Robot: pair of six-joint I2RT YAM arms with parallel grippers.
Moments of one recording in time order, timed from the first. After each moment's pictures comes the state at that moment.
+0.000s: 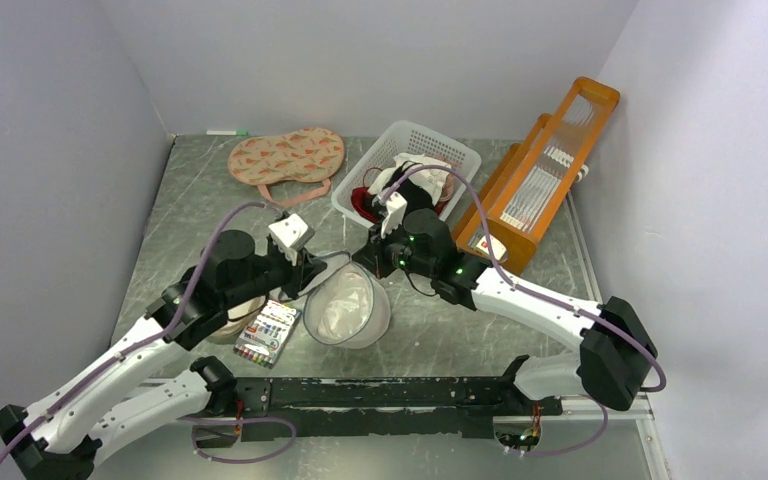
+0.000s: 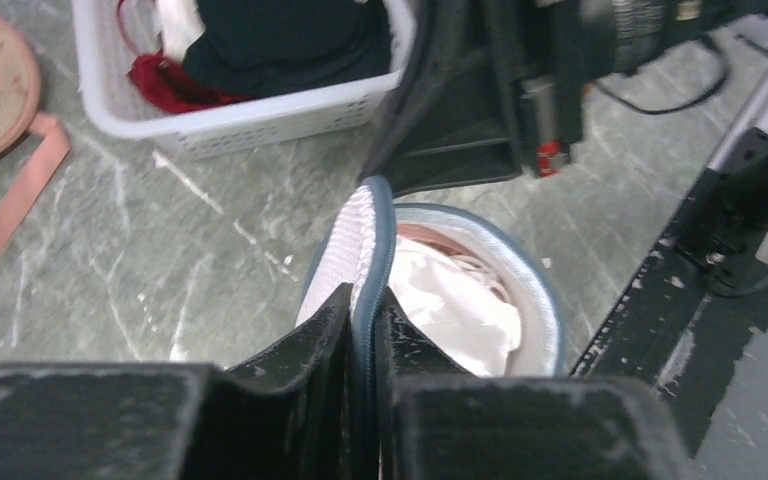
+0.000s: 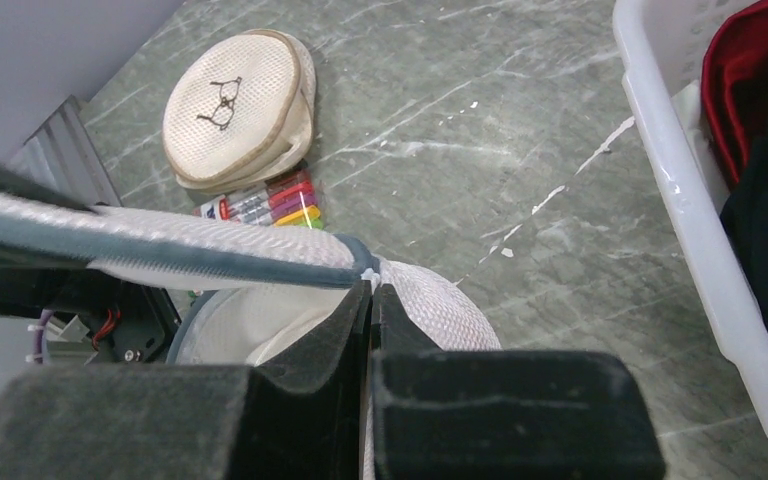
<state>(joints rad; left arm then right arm) -0.75 0.74 0.78 -0.34 0.15 -0.04 0.84 1.31 0.85 0.11 -0.17 0.30</state>
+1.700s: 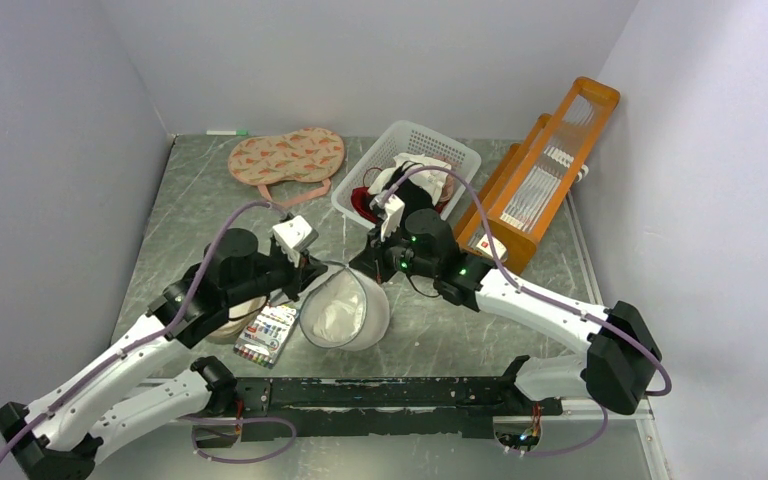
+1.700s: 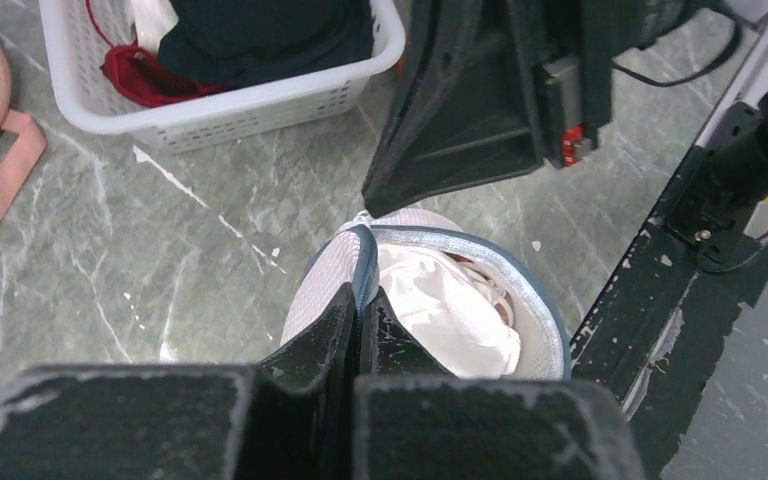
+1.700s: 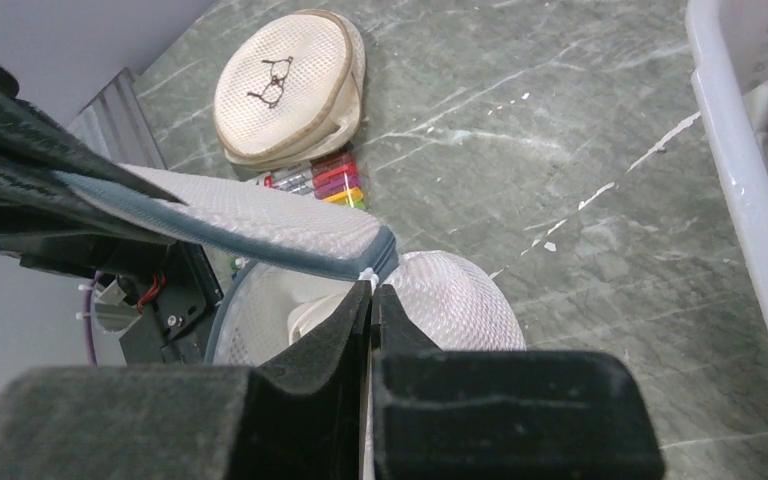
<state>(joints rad) -0.75 0.77 0.79 -0.37 0.16 -0.03 0.85 1.28 0.85 0.07 -0.25 0.30</state>
